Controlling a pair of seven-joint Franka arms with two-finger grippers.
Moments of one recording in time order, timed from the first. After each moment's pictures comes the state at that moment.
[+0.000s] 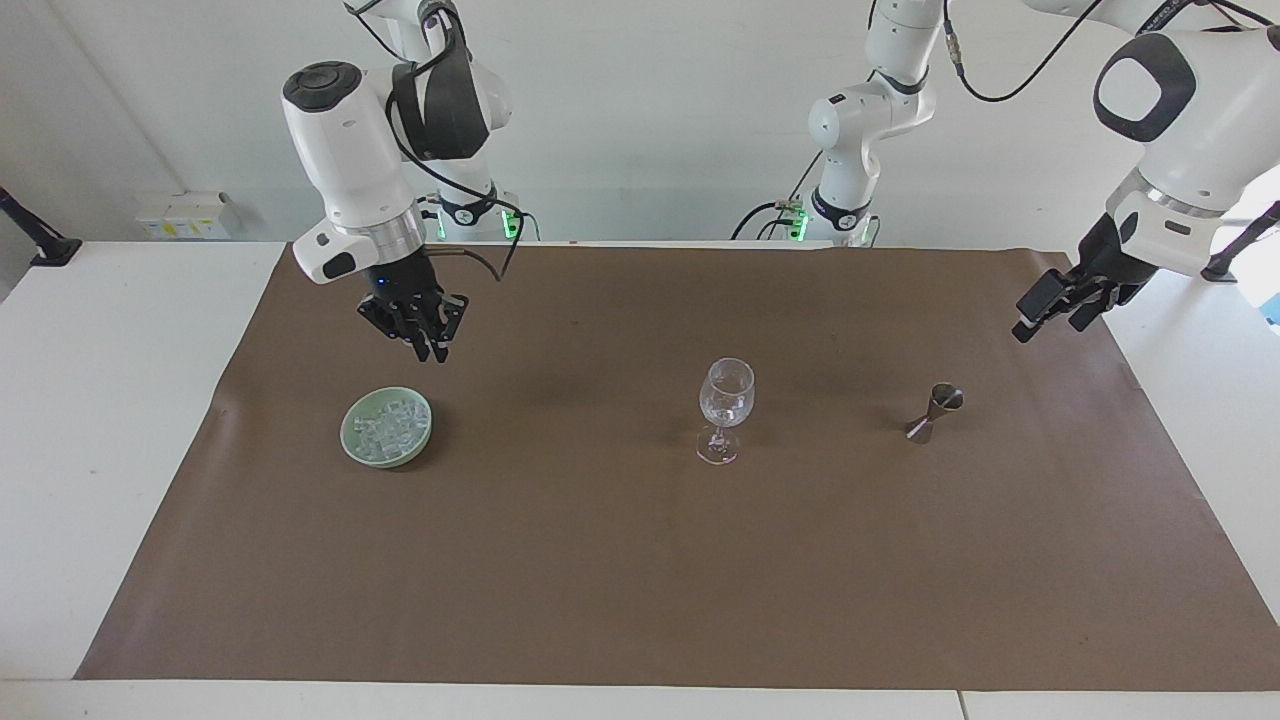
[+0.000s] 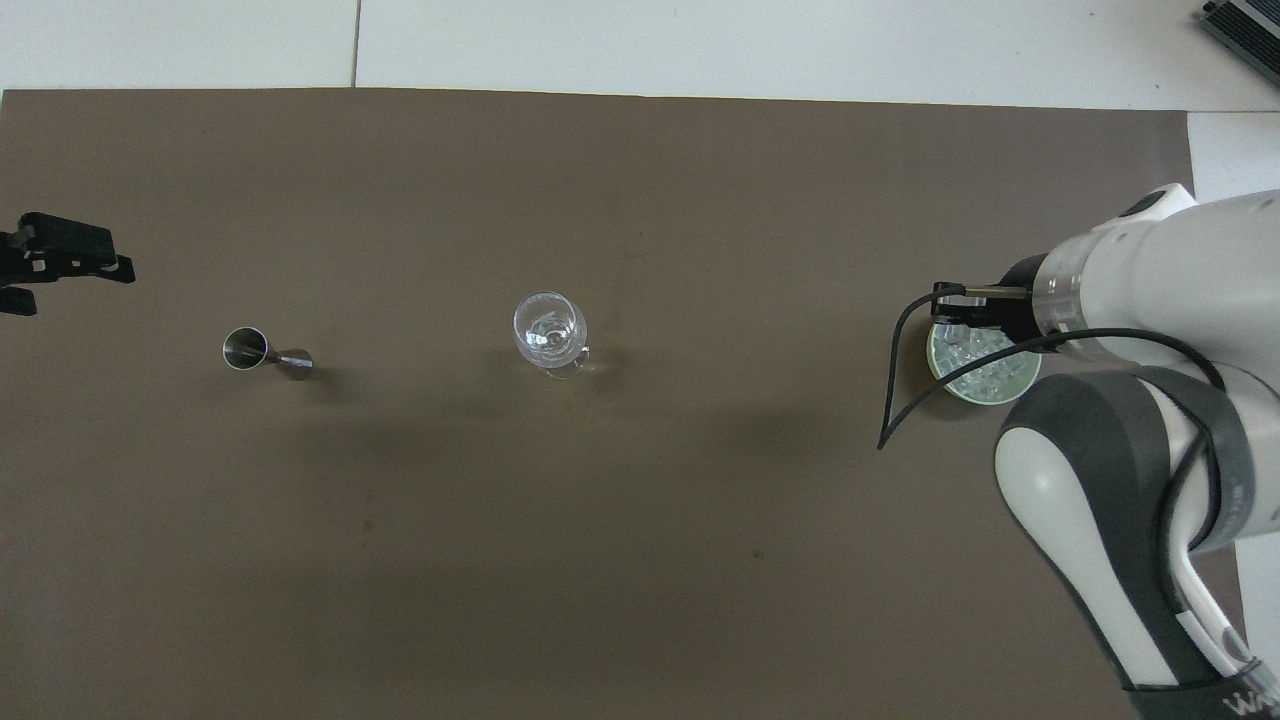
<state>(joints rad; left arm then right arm) 0.26 0.04 -0.21 -1.64 -0.11 1.74 -0.12 0.16 -0.02 0.01 -1.90 0.05 2.05 0.29</state>
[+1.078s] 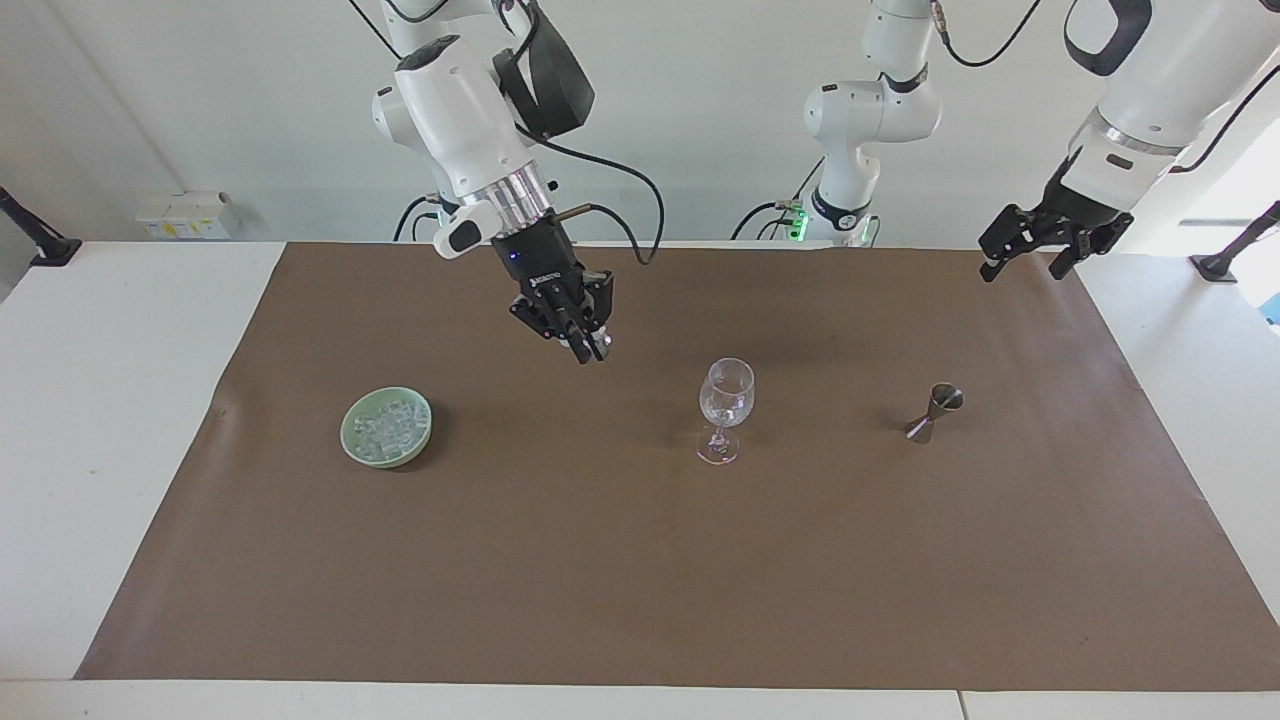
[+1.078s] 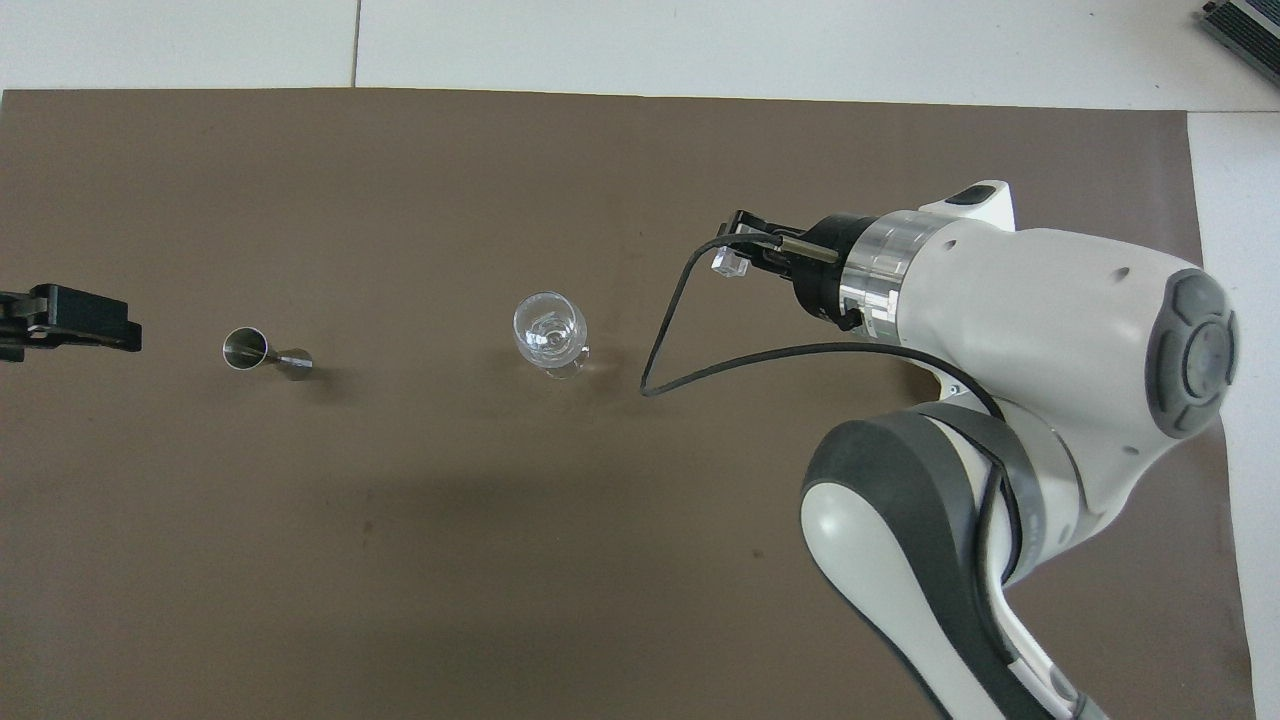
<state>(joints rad) -0.03 -0.07 0.01 -1.65 -0.05 1.59 -0.04 0.39 0.06 0.01 -1.85 0.38 2.49 0.47</state>
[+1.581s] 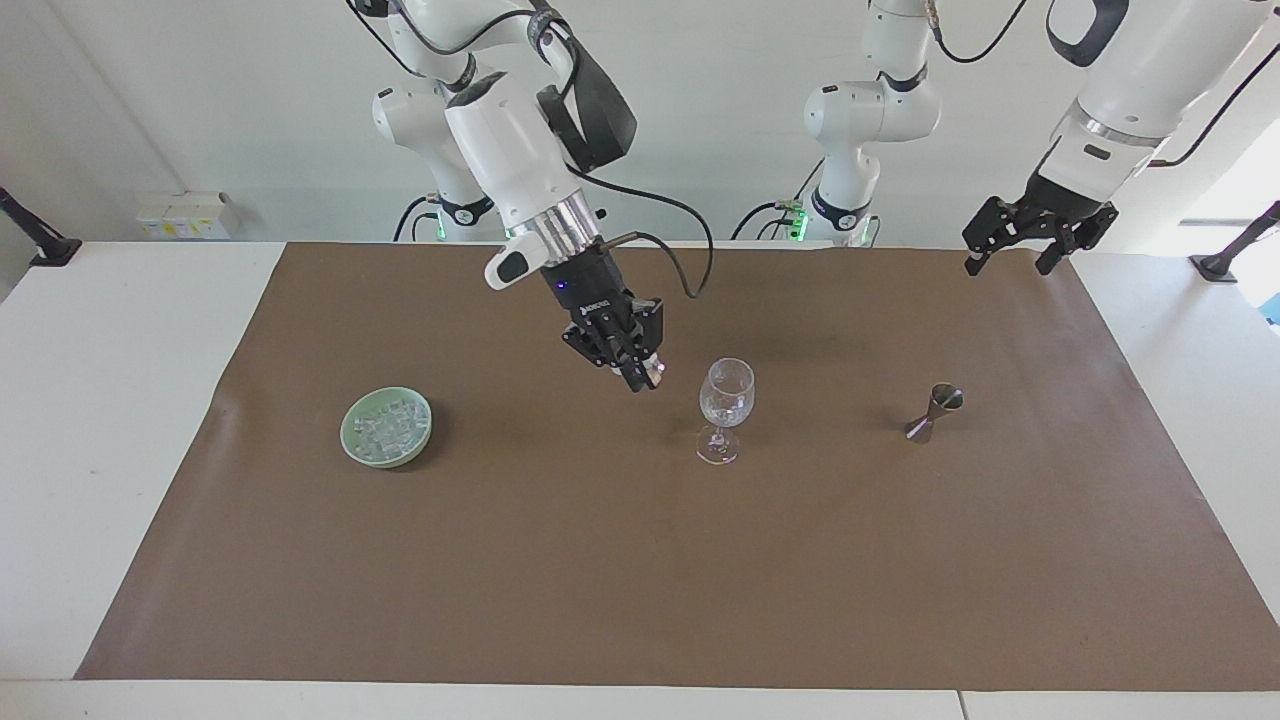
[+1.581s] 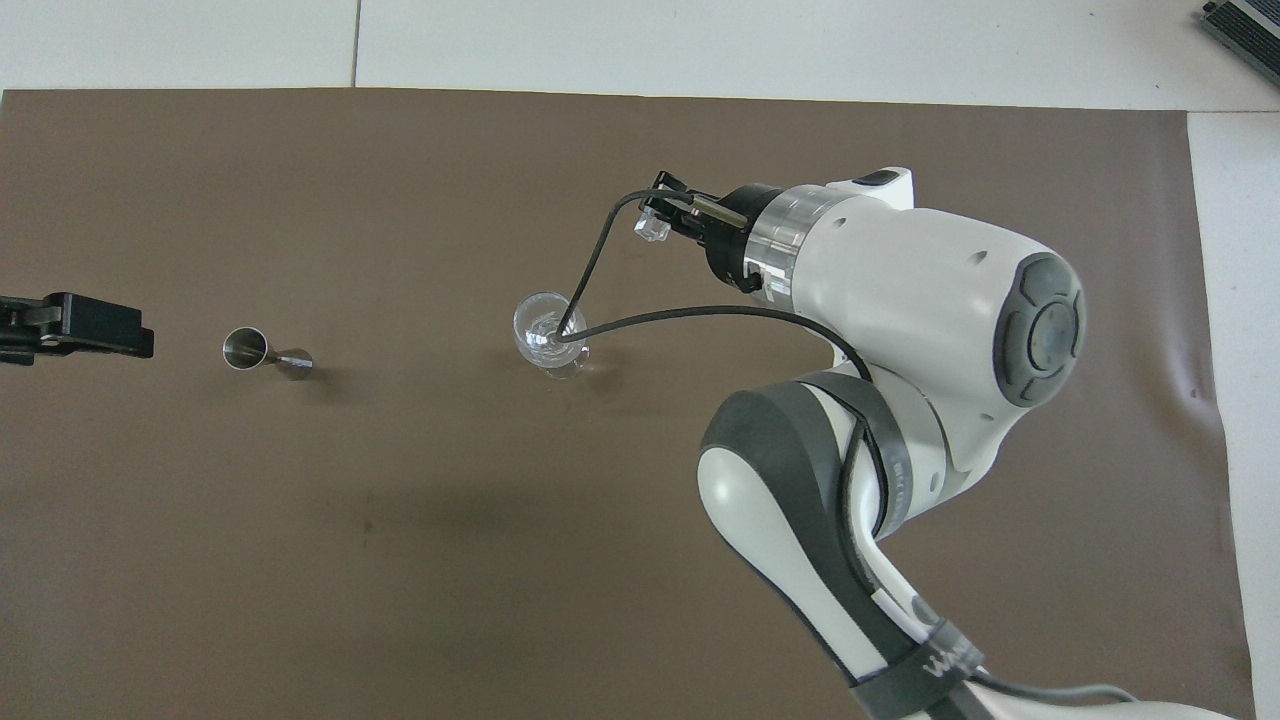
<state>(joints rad) -0.02 -0.10 -0.02 -1.65 -0.05 1.57 -0.04 0.45 0.21 0.03 -1.73 0.40 2.62 0.60</state>
